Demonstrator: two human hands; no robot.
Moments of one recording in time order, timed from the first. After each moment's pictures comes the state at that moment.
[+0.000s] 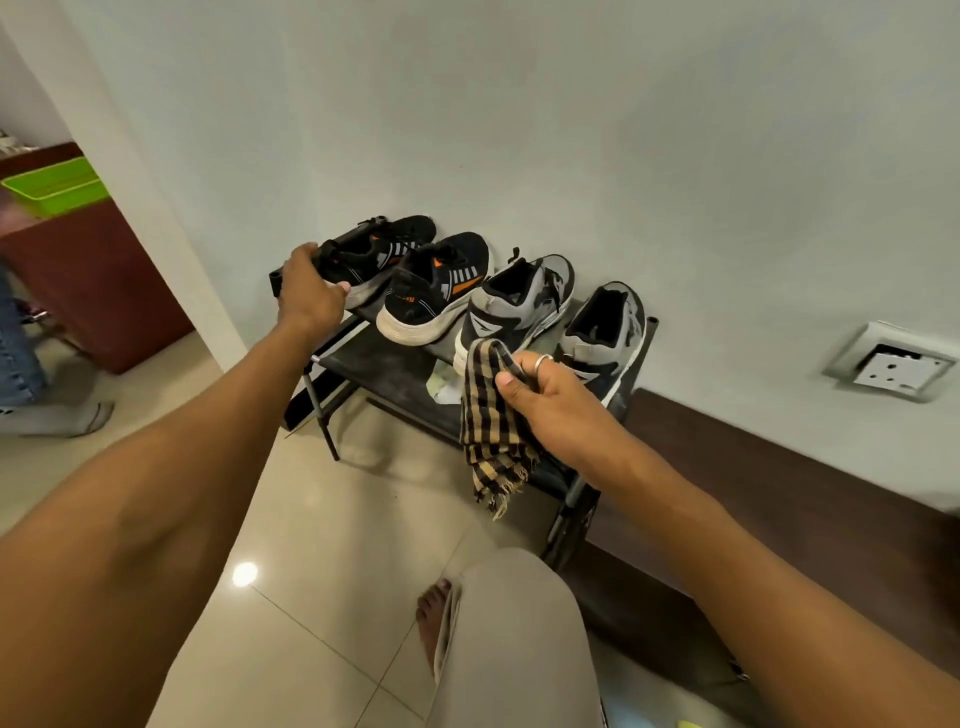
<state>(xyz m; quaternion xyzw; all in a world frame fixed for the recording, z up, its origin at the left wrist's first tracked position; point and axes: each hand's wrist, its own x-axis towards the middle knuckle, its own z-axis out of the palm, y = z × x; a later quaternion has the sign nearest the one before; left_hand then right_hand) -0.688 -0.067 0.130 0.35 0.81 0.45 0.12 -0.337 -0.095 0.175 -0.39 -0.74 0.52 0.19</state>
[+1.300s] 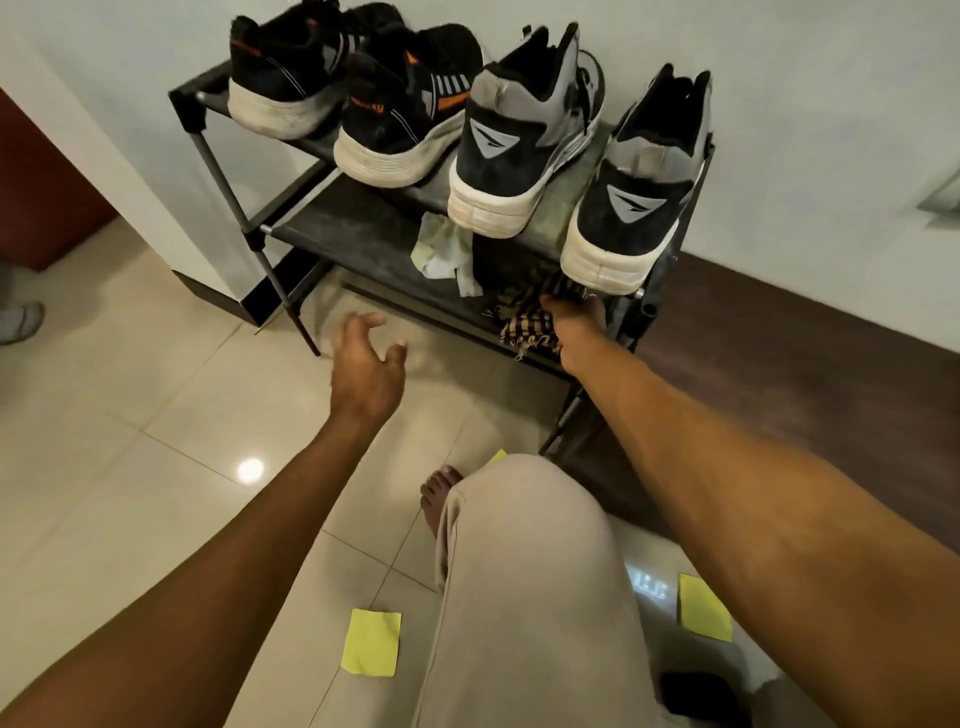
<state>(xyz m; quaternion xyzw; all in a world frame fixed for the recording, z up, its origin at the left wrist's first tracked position) -0.548 -0.172 -0.046 0.37 0.81 0.41 0.21 -0.367 -0.001 -0.052 -0.64 -0.38 0.55 0.38</state>
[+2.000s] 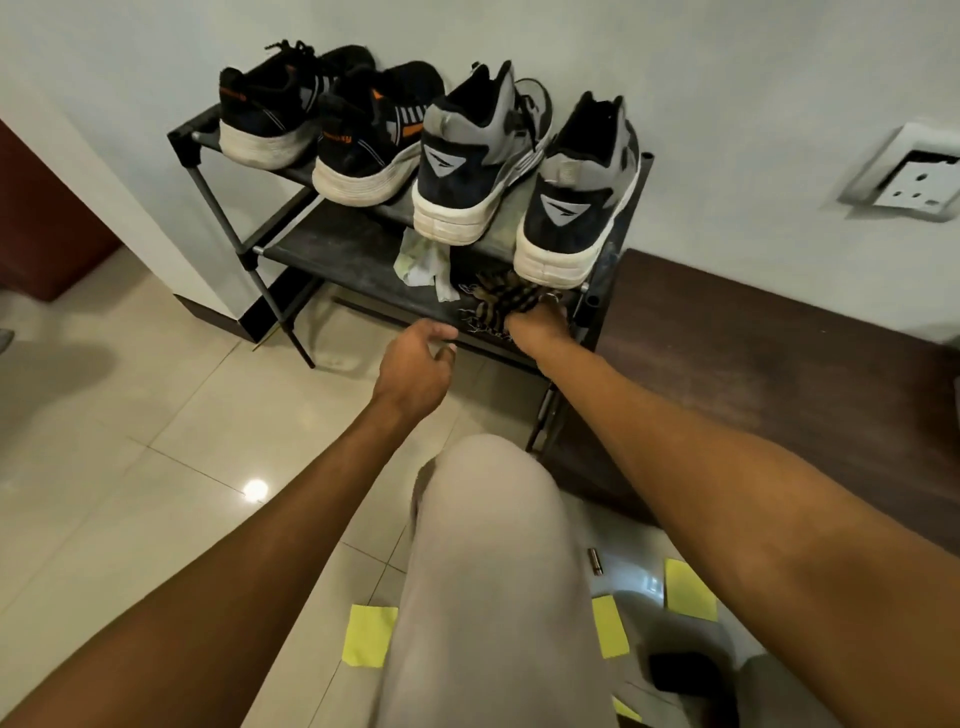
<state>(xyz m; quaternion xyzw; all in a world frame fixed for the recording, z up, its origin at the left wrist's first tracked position) -0.474 -0.166 0.009 0.46 0.77 0.35 0.27 -0.354 -0.023 -0.026 -0.63 -0.63 0.40 0.20</state>
